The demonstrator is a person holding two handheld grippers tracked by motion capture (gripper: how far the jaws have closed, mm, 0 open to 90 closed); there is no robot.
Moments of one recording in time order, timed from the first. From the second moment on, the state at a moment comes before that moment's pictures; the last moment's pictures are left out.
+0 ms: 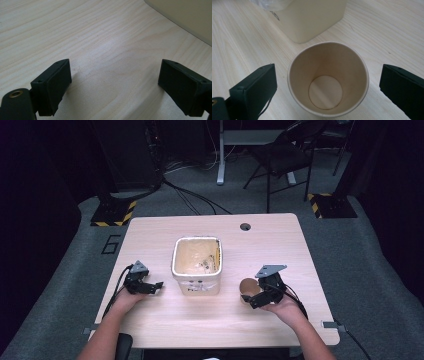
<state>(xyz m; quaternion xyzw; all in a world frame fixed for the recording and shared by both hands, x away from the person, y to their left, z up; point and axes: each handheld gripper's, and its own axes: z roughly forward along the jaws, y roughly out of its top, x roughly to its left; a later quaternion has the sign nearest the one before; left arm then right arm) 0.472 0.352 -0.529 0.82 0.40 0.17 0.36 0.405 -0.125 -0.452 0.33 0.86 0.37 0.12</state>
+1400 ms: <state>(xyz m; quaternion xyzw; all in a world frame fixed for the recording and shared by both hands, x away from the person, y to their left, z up) 0.472 0.352 -0.529 0.82 0.40 0.17 0.36 0.413 -0.113 -0.418 0.30 0.87 0.36 0.13</state>
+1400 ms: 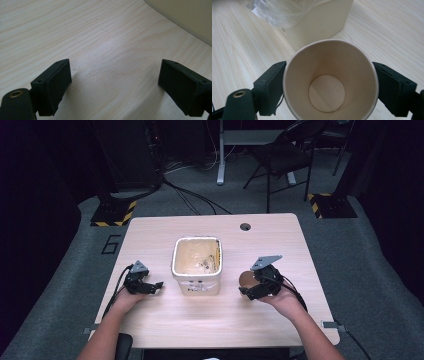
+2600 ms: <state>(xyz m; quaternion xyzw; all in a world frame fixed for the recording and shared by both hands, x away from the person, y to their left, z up) 0.472 0.352 -0.529 0.82 0.40 0.17 0.36 0.423 -0.088 -0.334 0.26 0.89 0.35 0.14</state>
